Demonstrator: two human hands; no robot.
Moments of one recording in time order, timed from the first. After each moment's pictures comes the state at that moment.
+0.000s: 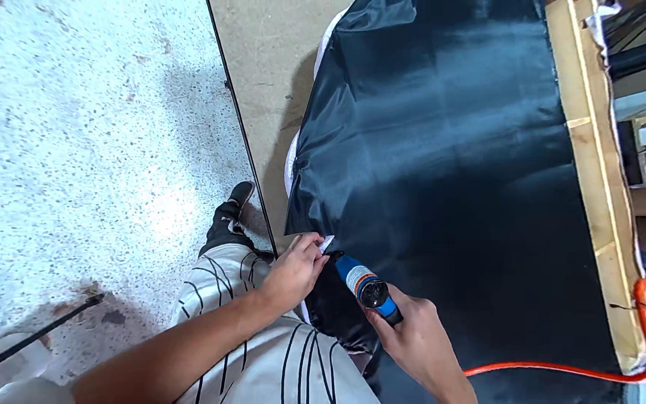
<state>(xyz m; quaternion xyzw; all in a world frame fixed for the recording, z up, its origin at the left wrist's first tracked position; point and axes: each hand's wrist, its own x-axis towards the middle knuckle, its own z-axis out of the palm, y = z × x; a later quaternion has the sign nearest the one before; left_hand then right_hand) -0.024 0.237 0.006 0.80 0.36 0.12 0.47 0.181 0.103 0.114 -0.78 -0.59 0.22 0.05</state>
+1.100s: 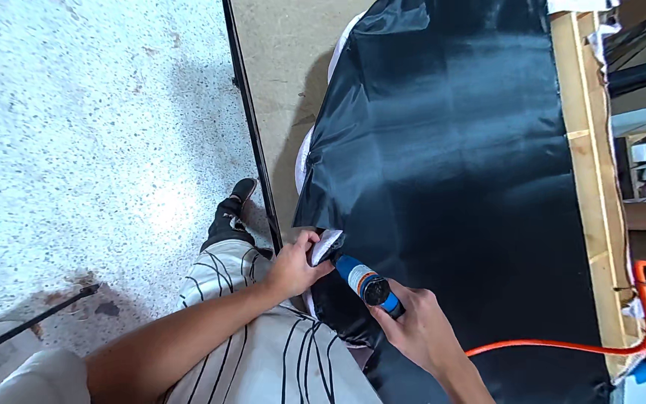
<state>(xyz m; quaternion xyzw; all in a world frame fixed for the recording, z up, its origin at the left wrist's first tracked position) -0.034 0.231 -0.010 0.63 0.49 0.00 0.61 0.187 0.109 0.113 -0.73 -0.63 0.24 0.04</state>
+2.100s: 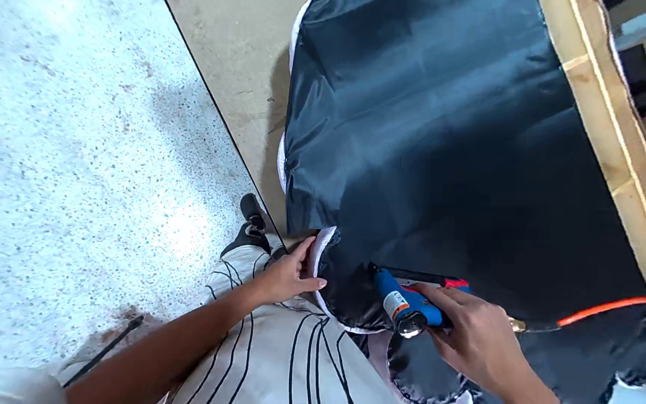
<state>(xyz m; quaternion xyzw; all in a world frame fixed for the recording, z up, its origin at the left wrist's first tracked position) -0.073 0.250 -0.028 0.55 0.28 -0.06 0.78 0.208 0.054 0.152 -0.76 -0.63 0.16 -0.03</state>
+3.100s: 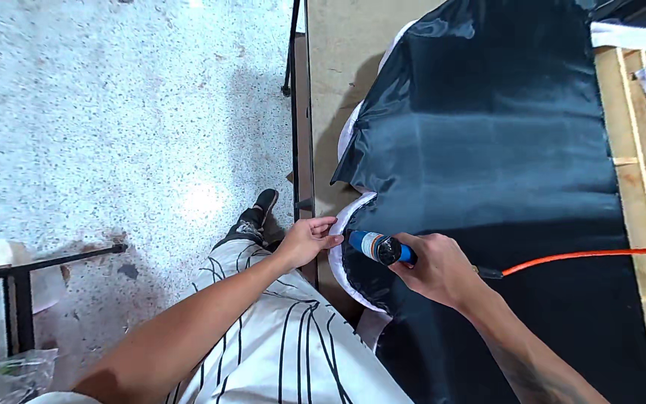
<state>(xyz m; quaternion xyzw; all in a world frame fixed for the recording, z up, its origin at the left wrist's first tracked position) -0.089 0.161 -0.009 0.39 0.44 0.21 0.78 0.176 0.124 0.120 -0.58 -0.80 0.16 -0.03</state>
